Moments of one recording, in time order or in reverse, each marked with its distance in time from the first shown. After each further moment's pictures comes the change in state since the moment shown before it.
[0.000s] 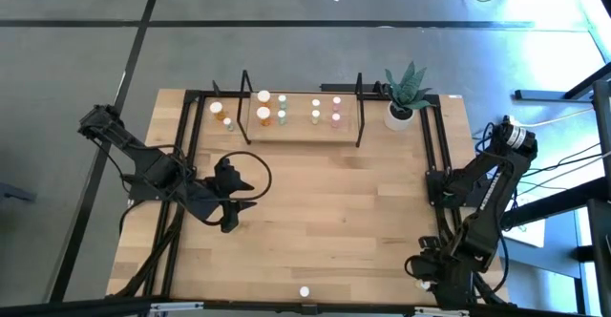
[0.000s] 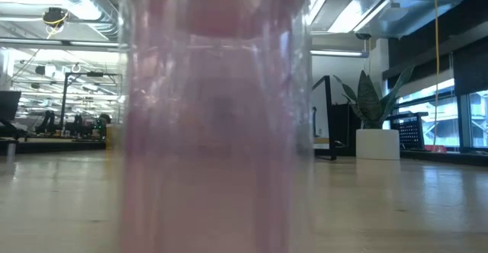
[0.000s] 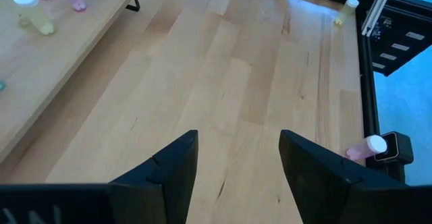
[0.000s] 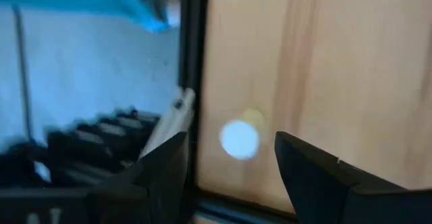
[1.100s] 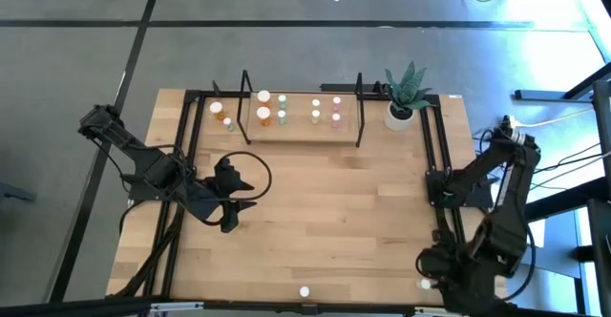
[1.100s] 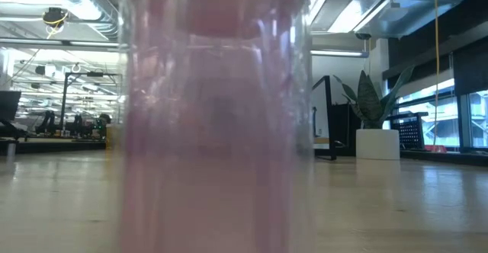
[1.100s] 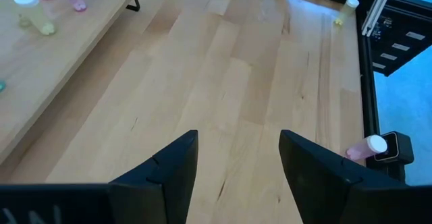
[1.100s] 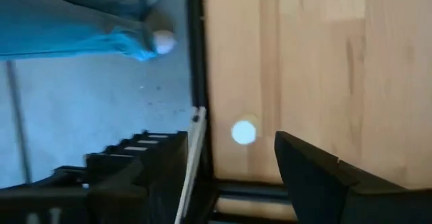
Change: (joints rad) left arm 0.000 0.000 0.000 -0.001 -0.001 0.000; right arm 0.013 0.040 0.406 -0.430 0.104 0.113
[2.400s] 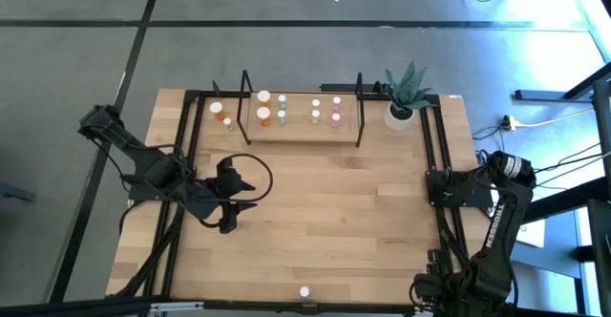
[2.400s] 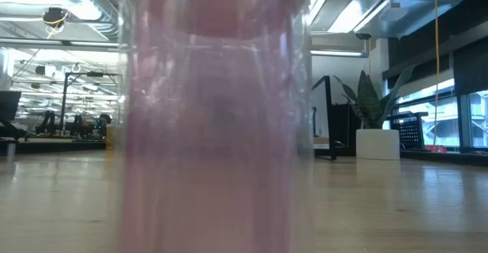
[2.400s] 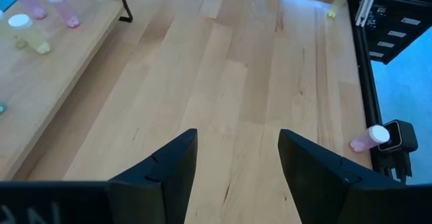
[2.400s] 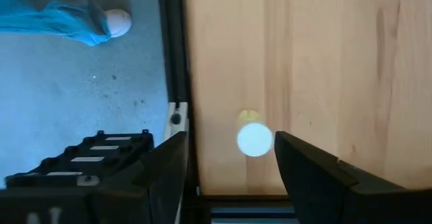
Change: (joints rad) left arm 0.000 0.000 0.000 0.022 0.008 0.106; right arm 0.077 0.248 -0.008 0.066 0.030 0.065
